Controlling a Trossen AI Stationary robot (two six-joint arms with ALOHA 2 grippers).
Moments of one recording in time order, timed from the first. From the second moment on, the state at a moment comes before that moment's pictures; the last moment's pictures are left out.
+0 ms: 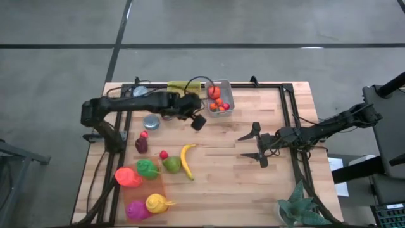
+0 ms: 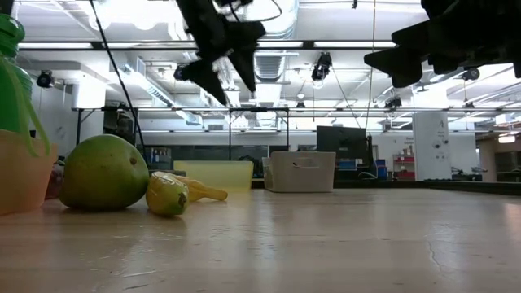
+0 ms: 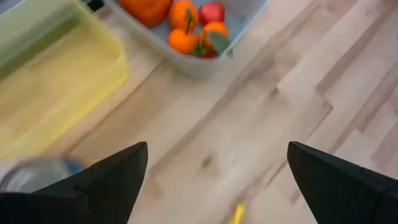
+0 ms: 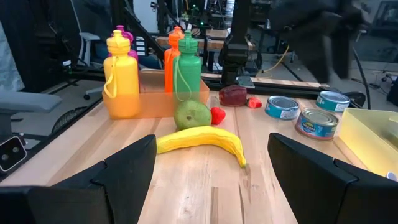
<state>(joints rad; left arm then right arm) 0.17 1.67 1.47 -0.86 -0.23 -0.59 0.22 0.92 0.20 0.62 0.10 0.00</state>
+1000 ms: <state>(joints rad) 0.00 1.81 1.22 -0.79 0.05 -0.88 0.22 0.92 0.20 0.61 0.10 0.00</state>
